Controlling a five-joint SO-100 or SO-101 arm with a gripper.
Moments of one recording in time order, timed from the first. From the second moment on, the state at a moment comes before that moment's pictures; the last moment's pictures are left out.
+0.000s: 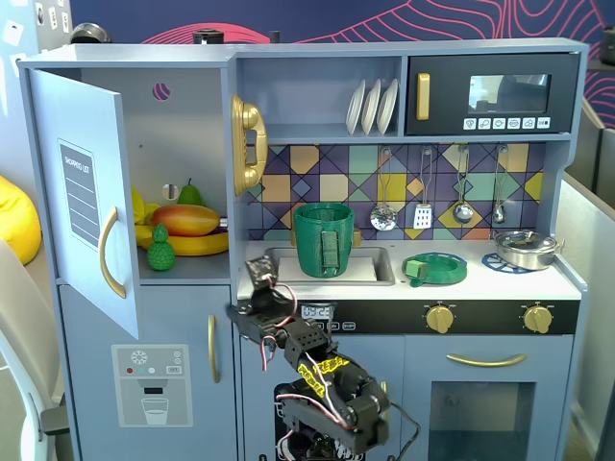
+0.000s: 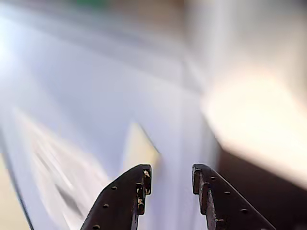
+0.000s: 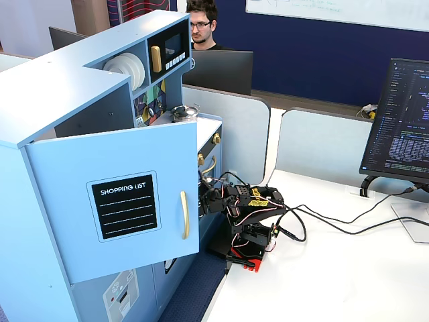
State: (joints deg) arm -39.3 172.4 160.0 12.7 -99.8
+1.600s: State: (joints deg) arm -42.4 112.8 118.3 -12.5 -95.3
